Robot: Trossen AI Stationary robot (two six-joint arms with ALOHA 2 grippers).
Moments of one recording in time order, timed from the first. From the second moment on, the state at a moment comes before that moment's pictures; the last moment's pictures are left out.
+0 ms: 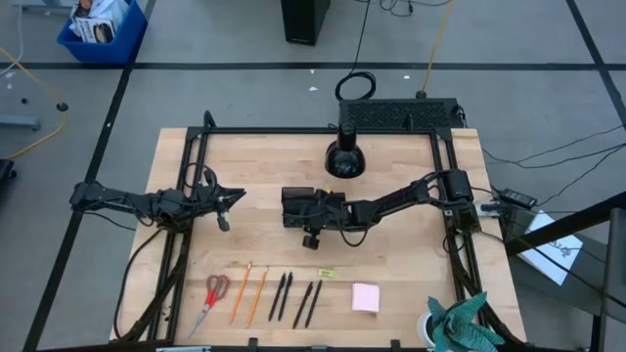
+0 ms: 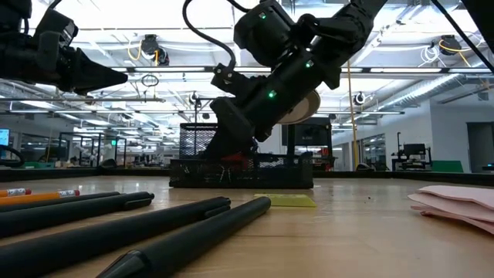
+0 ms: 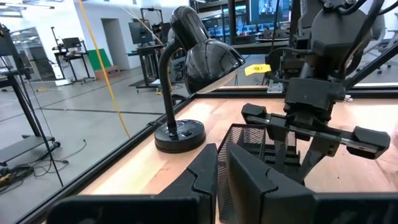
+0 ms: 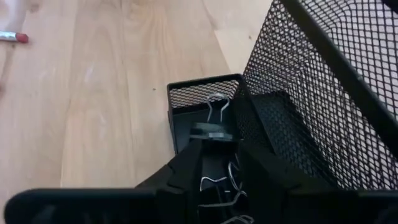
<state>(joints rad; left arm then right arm) -0.17 0.15 0.01 0.13 -0.51 0.10 0.07 2.03 1.15 0.19 0.29 0.14</state>
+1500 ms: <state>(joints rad) -0.17 0.15 0.01 0.12 -0.50 0.04 -0.02 1.67 0.91 -0.20 0.54 0.07</state>
